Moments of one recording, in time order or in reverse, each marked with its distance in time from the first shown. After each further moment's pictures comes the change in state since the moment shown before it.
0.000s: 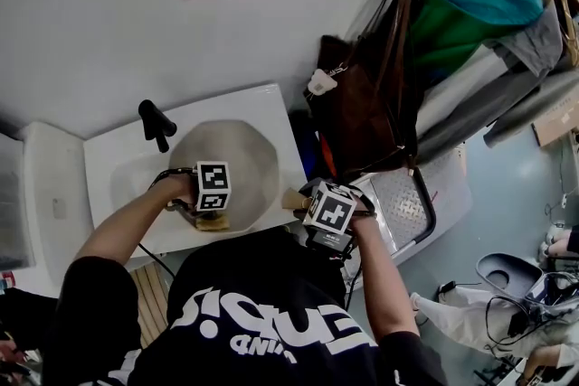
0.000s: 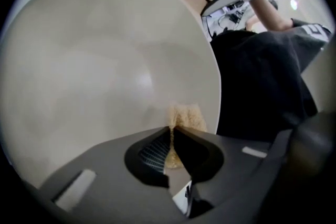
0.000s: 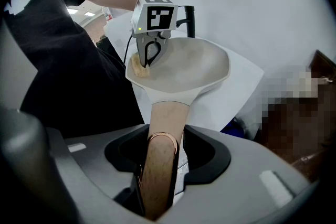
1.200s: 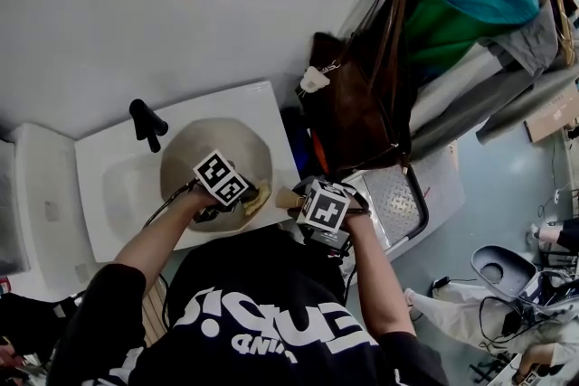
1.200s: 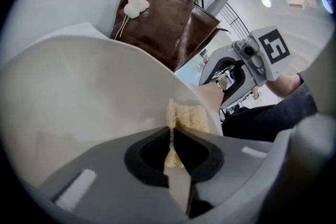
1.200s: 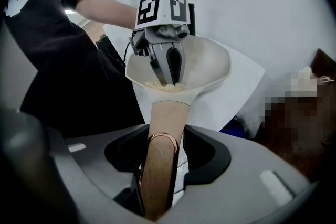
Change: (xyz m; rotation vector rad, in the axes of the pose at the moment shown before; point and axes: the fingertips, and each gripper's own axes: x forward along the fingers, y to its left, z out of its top) left arm -0.038 0.027 0.140 -0.230 -0.736 0.046; right arm 0.001 0.000 -0.002 0.001 0.017 0.009
